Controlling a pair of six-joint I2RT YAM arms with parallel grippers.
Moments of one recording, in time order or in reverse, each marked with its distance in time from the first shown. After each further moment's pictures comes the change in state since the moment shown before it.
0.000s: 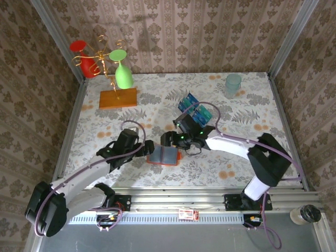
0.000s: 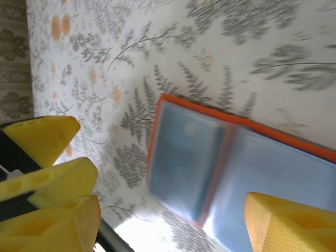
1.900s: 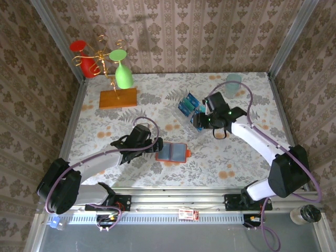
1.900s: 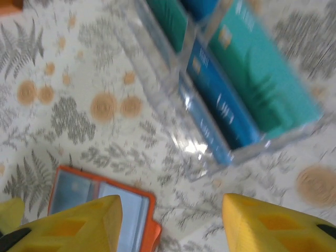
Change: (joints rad) left arm -0.074 0.243 0.089 0.122 -0.045 0.015; right arm -0.331 -0.144 0.197 -0.424 0.213 -0.407
